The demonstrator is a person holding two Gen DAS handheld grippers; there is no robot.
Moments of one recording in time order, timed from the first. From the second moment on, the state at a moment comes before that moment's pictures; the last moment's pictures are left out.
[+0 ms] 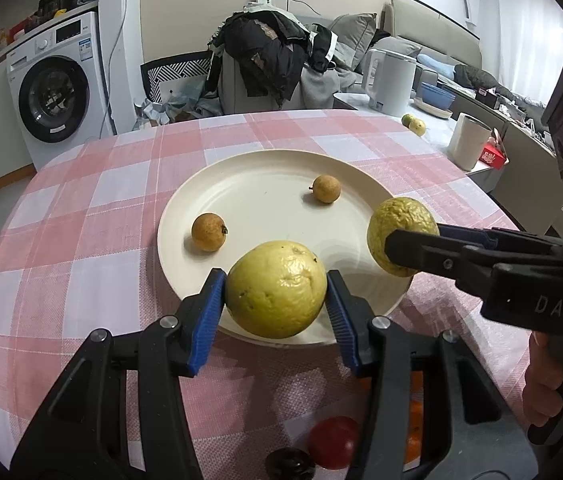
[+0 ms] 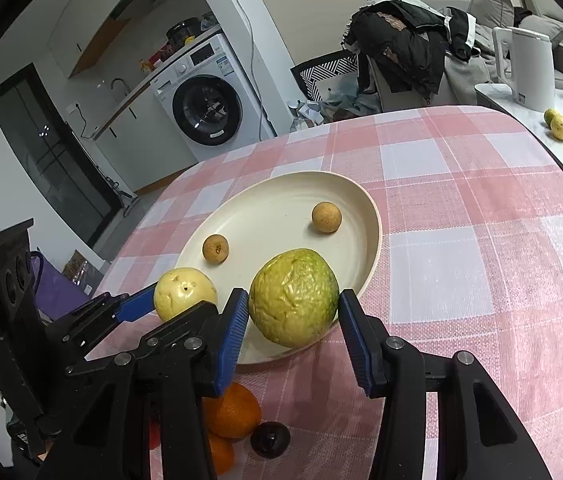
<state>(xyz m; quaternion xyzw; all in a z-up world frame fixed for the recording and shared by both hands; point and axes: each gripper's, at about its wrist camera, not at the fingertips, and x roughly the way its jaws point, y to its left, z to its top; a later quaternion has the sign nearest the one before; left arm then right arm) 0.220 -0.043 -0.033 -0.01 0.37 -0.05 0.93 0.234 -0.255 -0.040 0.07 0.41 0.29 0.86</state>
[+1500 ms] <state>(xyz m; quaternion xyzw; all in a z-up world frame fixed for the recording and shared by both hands) 0.068 -0.008 0.013 -0.03 0.31 -0.01 0.95 0.143 -0.262 -0.017 -0.06 0.39 0.27 0.88</state>
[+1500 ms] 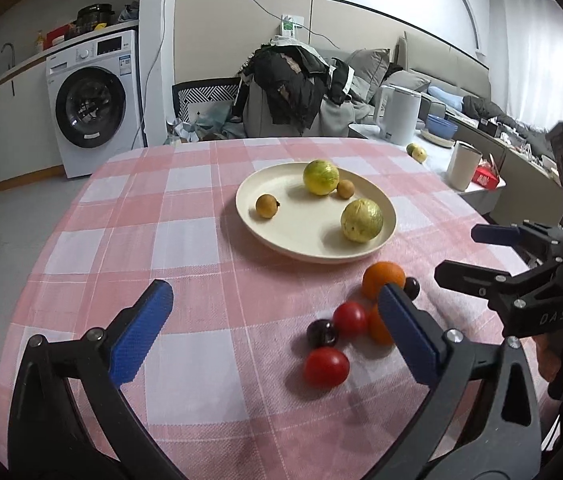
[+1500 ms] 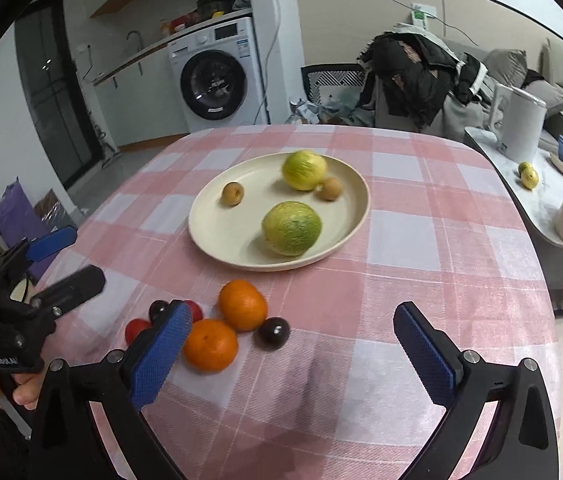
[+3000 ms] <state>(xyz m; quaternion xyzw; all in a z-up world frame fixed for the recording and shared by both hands) 0.074 -0.003 -0.004 -0.03 0.34 0.00 0.94 0.127 -0.211 -0.066 -0.08 0.45 0.36 0.81</state>
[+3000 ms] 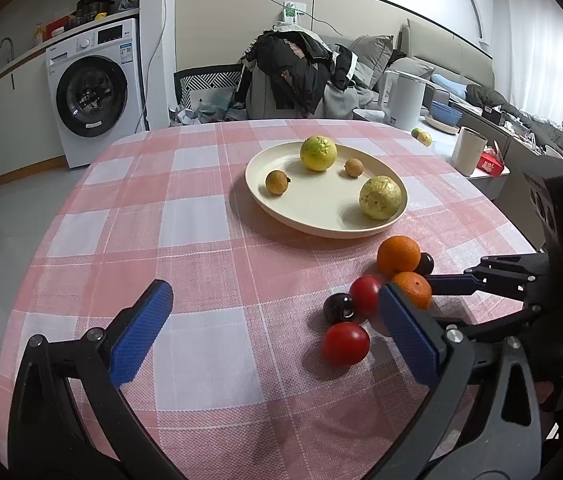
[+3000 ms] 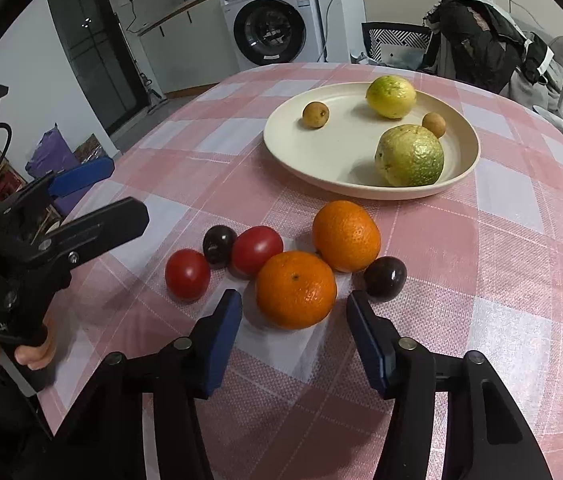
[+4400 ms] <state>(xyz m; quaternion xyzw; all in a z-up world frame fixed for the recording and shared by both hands) 0.080 -0.036 -0.048 0.00 0.44 -0.11 0.89 0.126 -0.239 -0.031 -0.06 0.41 0.36 0.84</state>
